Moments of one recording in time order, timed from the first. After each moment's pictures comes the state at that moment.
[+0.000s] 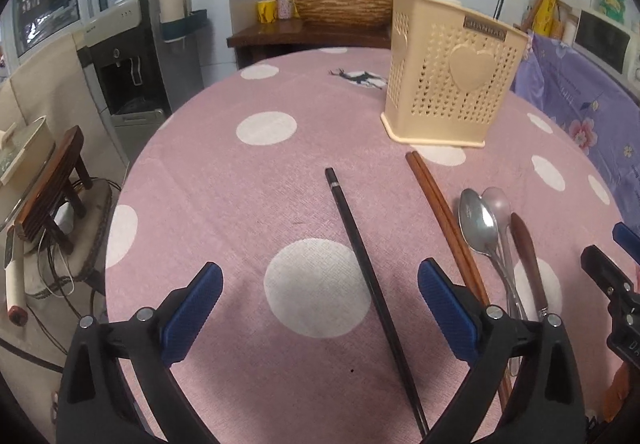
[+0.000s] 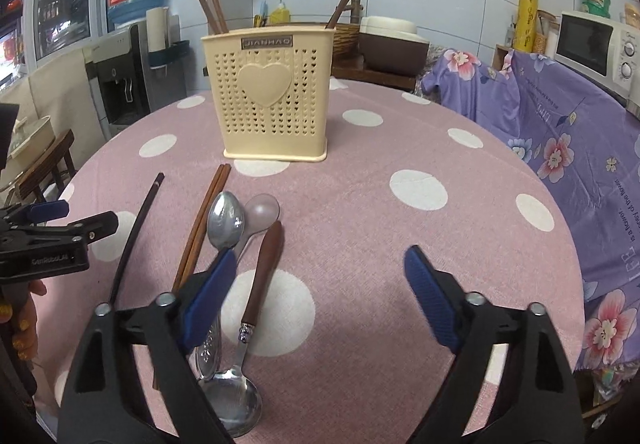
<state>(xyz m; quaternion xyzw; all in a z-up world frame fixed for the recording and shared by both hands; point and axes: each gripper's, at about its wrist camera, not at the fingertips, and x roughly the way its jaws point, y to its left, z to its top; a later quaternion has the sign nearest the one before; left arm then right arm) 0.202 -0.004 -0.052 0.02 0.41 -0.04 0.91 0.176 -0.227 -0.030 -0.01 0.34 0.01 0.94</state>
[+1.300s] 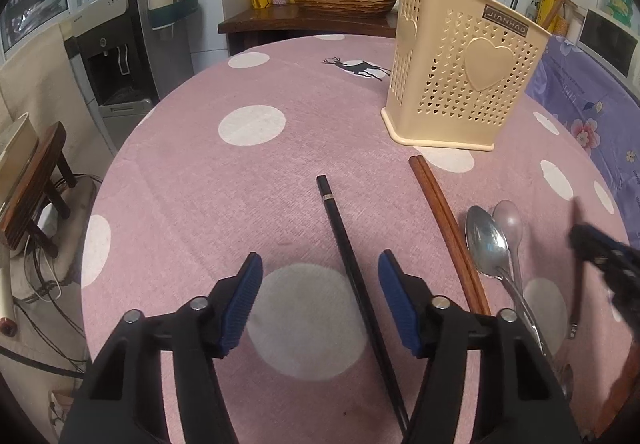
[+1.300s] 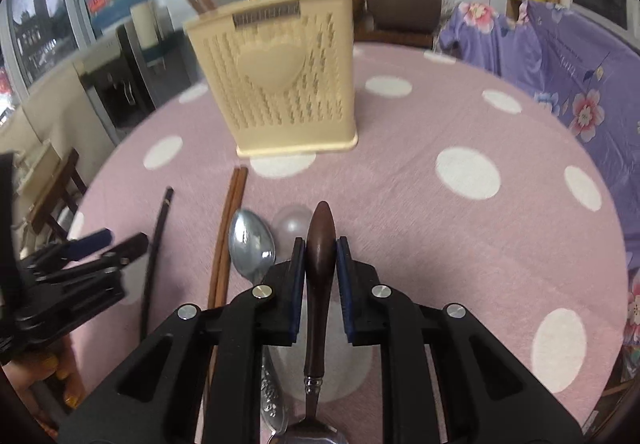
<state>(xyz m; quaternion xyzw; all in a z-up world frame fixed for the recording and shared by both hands) 0.236 -0.010 -0.061 0.00 0.43 -0.05 0.90 0.220 -0.217 -0.027 0.07 0.39 0.03 0.92</state>
